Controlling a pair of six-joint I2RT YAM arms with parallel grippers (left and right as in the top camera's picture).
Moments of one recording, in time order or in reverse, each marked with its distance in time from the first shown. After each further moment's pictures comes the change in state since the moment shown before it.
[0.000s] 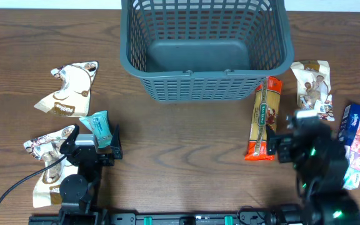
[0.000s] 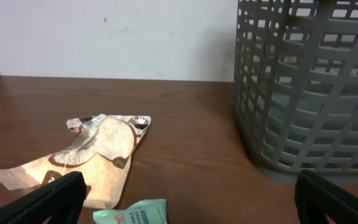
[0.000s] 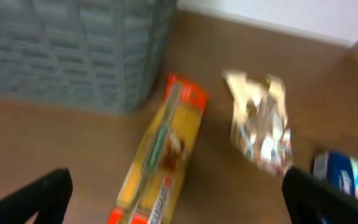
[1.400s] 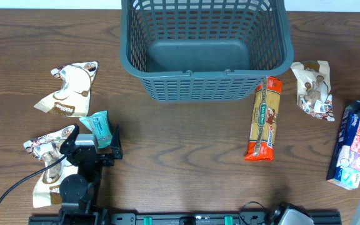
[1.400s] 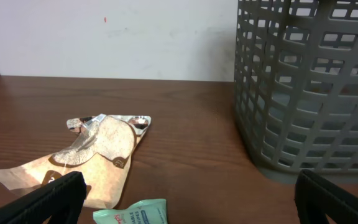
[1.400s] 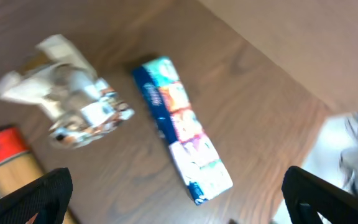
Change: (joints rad) left arm 0.000 0.000 0.001 -0.001 0.000 0.000; right arm -0.578 0.640 0.741 -0.468 0.301 0.414
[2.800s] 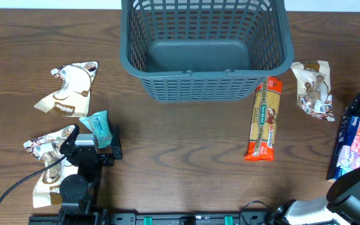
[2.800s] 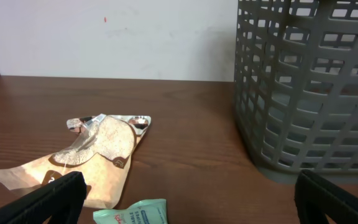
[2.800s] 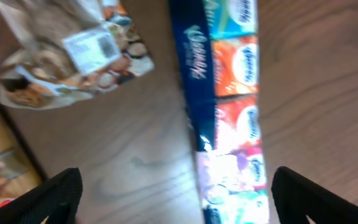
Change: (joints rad) left arm 0.000 0.000 0.000 0.000 0.000 0.000; right arm -0.199 0.447 -0.002 0.055 -0.348 -0.381
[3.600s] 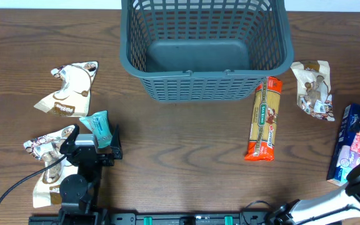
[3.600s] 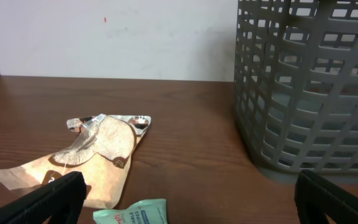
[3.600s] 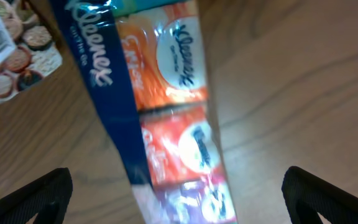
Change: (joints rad) left arm 0.000 0.000 0.000 0.000 0.000 0.000; right arm -0.170 0.213 0.000 0.054 -0.041 -0.096
